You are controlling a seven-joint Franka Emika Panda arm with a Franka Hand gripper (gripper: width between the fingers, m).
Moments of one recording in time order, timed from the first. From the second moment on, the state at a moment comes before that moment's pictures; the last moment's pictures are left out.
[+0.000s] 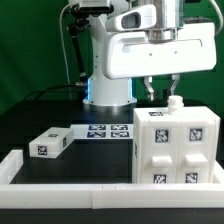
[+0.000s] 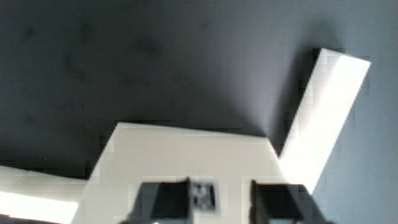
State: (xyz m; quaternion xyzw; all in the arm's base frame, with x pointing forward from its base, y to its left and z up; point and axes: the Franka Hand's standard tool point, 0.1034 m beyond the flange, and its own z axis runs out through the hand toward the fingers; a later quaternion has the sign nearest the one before) arm 0.543 0.065 0.137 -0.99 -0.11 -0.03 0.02
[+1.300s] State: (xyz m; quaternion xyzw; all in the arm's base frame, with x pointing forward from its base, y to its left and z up) arm 0.461 -0.040 0.088 -1.00 -0.10 0.00 0.00
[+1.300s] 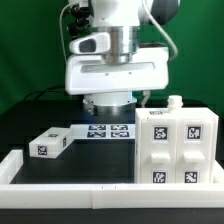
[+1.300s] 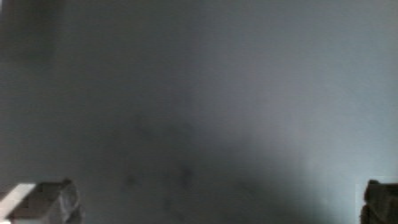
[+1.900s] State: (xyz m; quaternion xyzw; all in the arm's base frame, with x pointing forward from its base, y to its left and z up) arm 0.444 -0.136 0.084 -0.99 -0.11 0.00 0.00
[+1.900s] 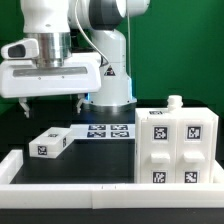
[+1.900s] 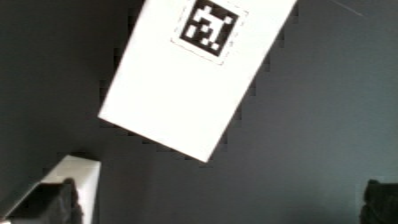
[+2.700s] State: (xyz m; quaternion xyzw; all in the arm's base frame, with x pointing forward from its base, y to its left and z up) arm 0.409 -0.160 0.062 -1.00 0.02 0.04 0.02
